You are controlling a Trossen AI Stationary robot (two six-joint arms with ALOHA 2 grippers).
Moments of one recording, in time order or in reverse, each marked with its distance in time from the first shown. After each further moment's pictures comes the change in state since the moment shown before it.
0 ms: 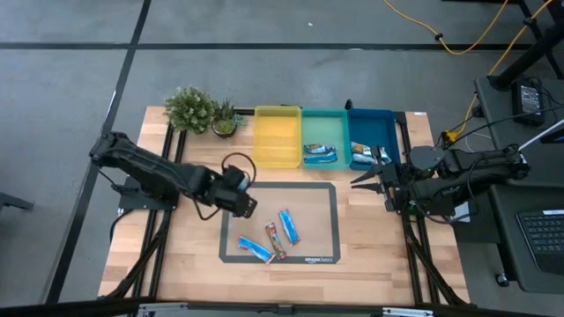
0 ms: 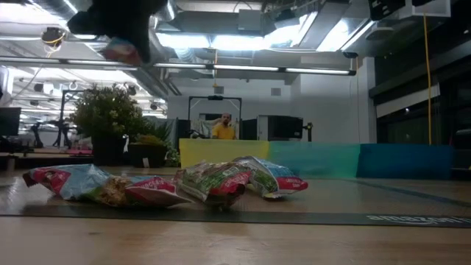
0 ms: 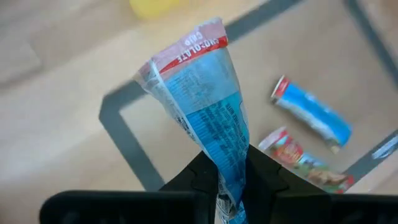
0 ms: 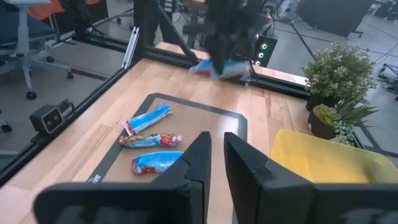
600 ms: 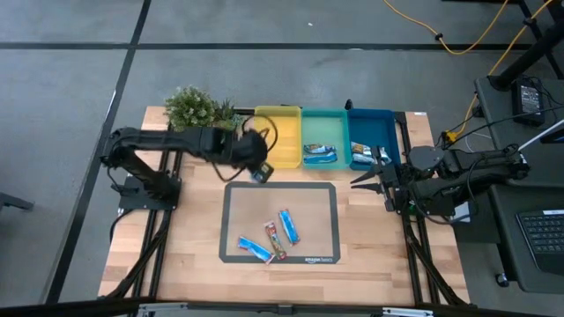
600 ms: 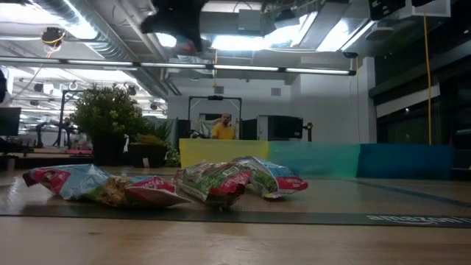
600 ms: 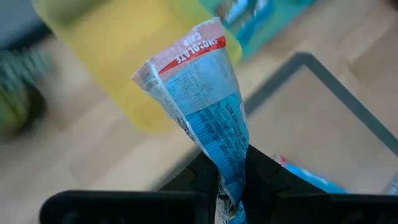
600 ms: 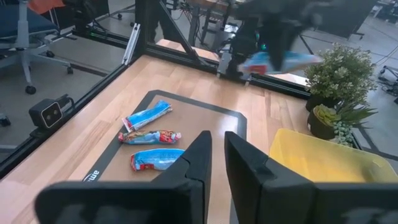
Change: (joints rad) left arm 0.339 0.081 0.267 0.000 0.048 0.532; right arm 0.000 0.001 0.000 -0.003 0.001 -0.015
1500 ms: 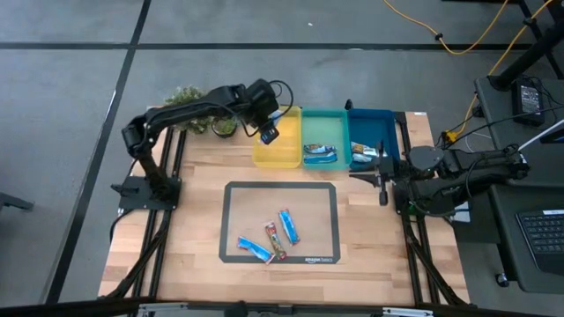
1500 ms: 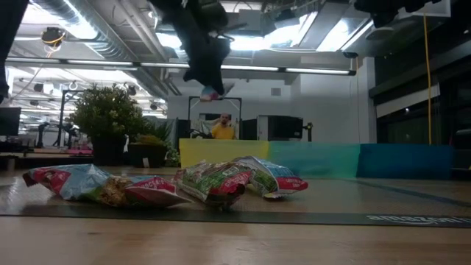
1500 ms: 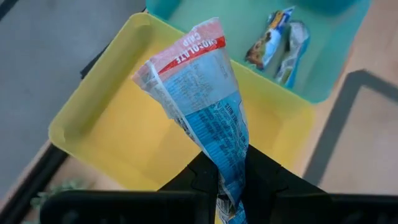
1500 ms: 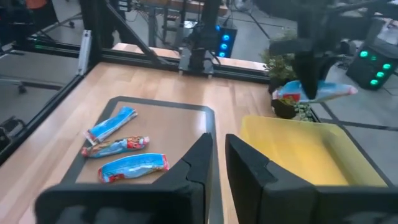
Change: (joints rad) left arm 0.493 0.203 0.045 0.249 0.367 0.723; right arm 0.000 0.000 0.000 0.002 0.192 0.106
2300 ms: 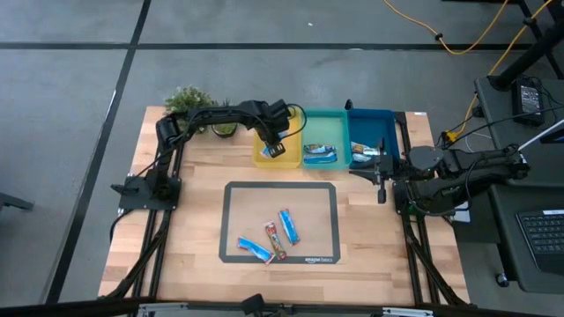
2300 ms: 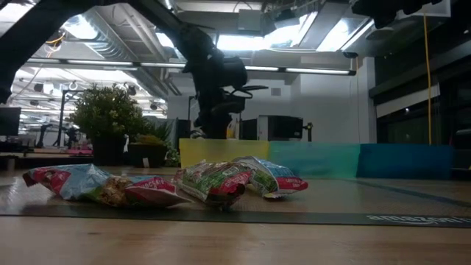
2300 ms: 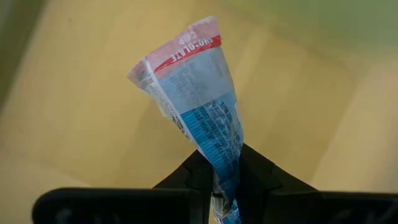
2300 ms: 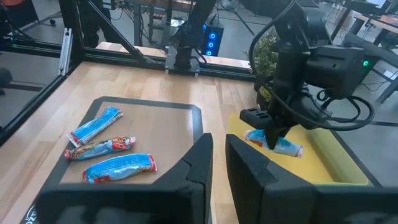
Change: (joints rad) left arm -0.002 0.318 -0.001 0.064 -0.003 0.112; right arm 0.000 0.000 0.000 -0.002 0.054 -0.001
